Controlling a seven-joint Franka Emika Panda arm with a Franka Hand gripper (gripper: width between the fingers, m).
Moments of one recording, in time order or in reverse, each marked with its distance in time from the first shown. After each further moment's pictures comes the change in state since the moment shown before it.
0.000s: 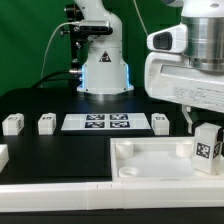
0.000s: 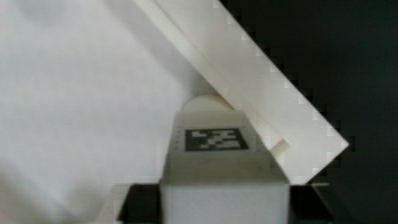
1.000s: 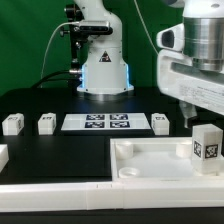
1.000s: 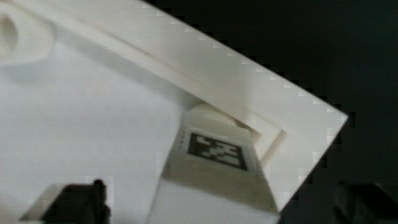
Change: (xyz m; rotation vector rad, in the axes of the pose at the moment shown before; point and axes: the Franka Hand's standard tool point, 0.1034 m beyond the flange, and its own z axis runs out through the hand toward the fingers) arm -0.002 -0.002 0.000 0.009 -0.007 -0.016
